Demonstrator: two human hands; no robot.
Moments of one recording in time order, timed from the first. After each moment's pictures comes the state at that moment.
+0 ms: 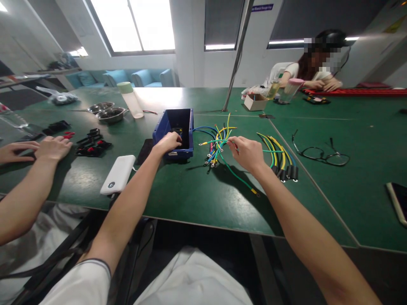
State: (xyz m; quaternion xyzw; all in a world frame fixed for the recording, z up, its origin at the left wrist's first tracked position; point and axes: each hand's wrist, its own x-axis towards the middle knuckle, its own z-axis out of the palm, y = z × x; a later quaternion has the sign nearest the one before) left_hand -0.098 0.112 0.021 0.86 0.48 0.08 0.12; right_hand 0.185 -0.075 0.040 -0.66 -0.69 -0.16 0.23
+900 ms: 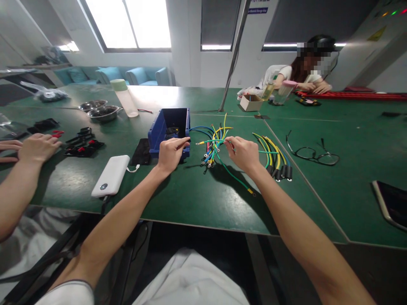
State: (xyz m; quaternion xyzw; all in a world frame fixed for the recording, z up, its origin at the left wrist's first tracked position) left_hand -0.074 -0.003 0.038 0.81 0.34 0.46 0.08; right_hand 0.185 -0.072 0.034 -0.66 -0.68 -0.18 0.25
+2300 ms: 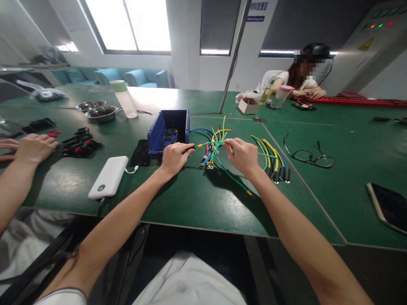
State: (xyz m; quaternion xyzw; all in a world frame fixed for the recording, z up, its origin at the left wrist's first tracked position) left_hand -0.066 -0.003 0.023 0.83 0.37 0.40 0.07; right_hand 0.182 -0.075 0.035 -0.63 -0.69 -0.21 0.29
